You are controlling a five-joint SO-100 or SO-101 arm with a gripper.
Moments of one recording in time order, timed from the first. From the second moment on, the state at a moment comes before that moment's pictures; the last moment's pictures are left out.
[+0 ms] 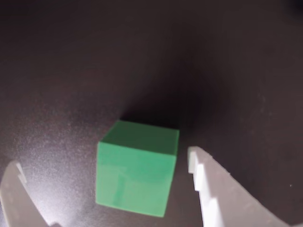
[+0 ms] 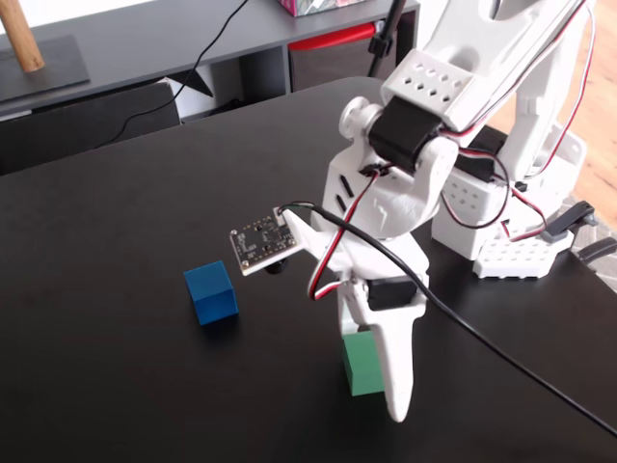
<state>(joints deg) -19.4 117.6 139.5 49.8 -62.1</state>
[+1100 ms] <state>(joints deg) -21.4 121.6 139.0 58.6 -59.8</state>
